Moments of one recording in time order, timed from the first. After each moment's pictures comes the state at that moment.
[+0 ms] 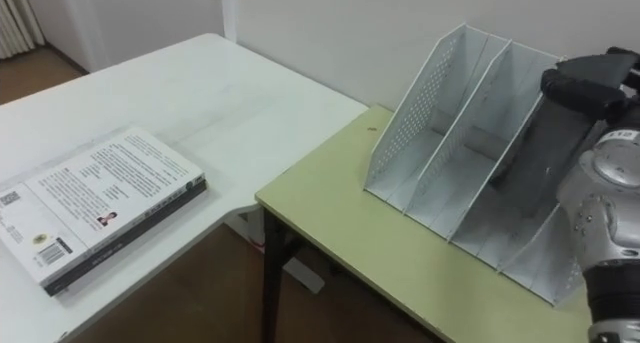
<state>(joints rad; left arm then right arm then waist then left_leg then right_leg) 0.26 0.29 0.11 1.00 -0.22 0.18 -0.18 -0.65 -0.55 -0.18 0.60 0.48 0.19 -0.56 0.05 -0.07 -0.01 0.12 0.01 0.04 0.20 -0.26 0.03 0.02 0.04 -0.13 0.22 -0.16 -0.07</state>
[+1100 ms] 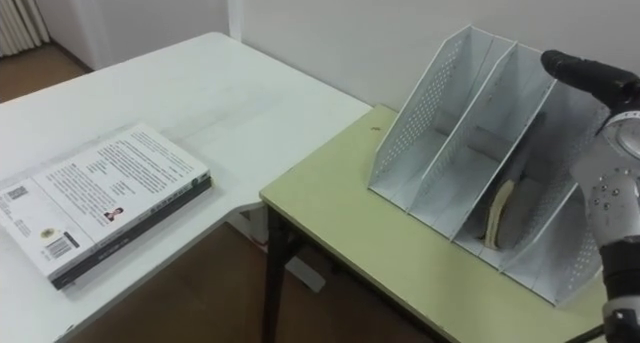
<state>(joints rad) 0.29 0.29 0.10 0.97 -0.18 0.23 -0.13 -0.71 -0.59 -0.18 0.63 0.62 0.22 -0.56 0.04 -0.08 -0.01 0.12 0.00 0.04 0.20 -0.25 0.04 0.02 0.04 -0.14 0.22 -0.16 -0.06</state>
